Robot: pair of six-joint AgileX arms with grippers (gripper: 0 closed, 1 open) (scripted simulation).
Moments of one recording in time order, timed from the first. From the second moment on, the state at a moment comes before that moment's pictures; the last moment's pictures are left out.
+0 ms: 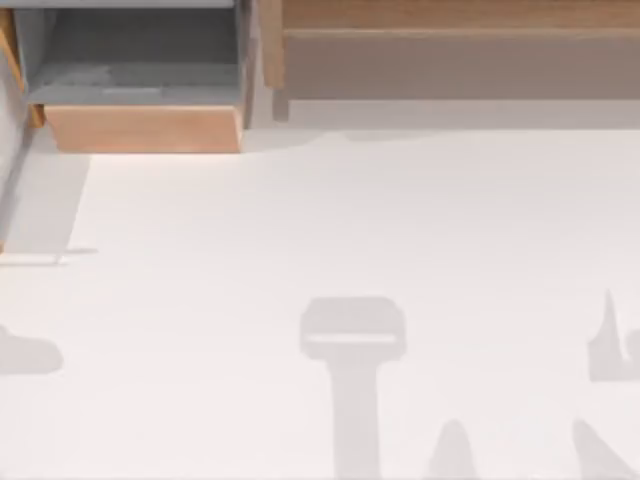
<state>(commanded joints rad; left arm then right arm) -5.62 2.02 0.52 1.49 0.70 -4.69 0.00 0.00 0.00 0.00 0.00 0.00</state>
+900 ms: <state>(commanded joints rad) -5.68 2.07 0.61 1.43 0.65 -4.70 0.00 0.00 0.00 0.00 0.00 0.00</state>
